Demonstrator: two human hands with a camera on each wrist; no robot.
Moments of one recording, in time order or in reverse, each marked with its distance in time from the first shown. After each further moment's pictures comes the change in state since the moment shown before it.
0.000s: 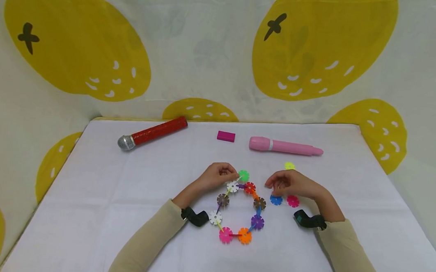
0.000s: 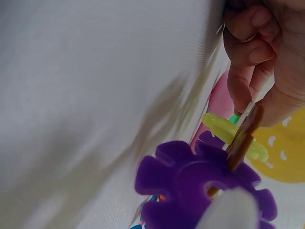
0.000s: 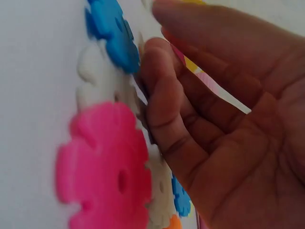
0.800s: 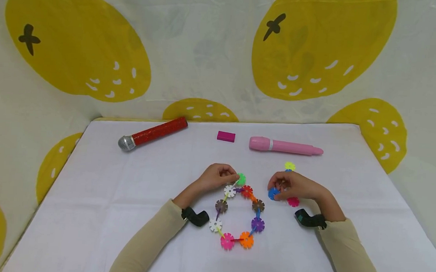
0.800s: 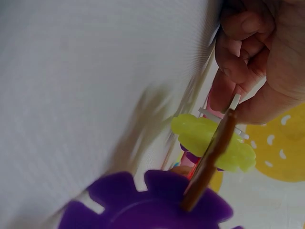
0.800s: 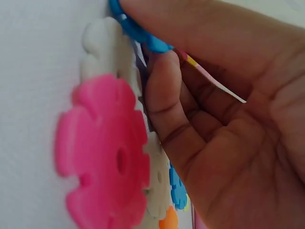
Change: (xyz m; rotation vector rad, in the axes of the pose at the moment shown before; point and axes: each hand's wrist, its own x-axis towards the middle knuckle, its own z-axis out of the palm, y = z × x) left_hand -0.002 0.001 -0.002 0.133 -0.016 0.020; right_hand -0.004 0.000 0.000 -0.073 -0.033 -0.069
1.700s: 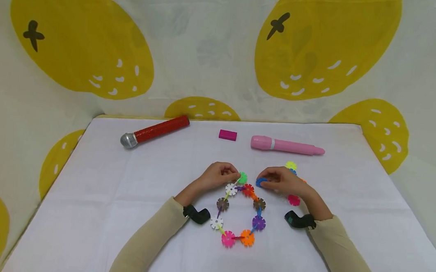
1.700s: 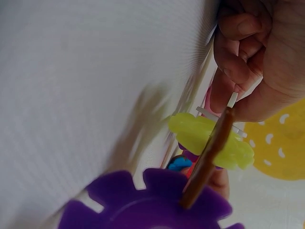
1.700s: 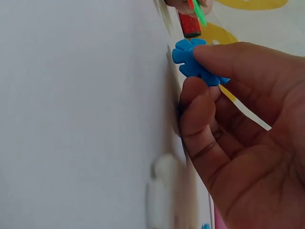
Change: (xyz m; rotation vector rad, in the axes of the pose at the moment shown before) left_hand 0.000 0.000 -0.001 -0.006 -0.017 0.007; right_hand 0.028 -0.006 0.020 0.024 0.176 -0.003
